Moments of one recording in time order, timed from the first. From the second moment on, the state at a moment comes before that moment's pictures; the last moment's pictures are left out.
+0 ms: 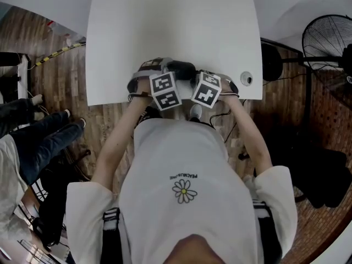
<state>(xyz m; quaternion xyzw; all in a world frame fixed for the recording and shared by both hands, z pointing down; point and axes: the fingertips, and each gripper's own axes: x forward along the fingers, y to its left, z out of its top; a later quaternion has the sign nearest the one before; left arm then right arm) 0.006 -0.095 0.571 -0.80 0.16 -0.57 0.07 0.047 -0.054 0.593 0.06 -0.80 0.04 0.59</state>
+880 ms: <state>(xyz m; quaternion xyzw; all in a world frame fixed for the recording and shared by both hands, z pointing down) 0.009 -0.093 0.541 -0.85 0.19 -0.50 0.01 0.101 -0.153 0.593 0.23 -0.77 -0.06 0.60</state>
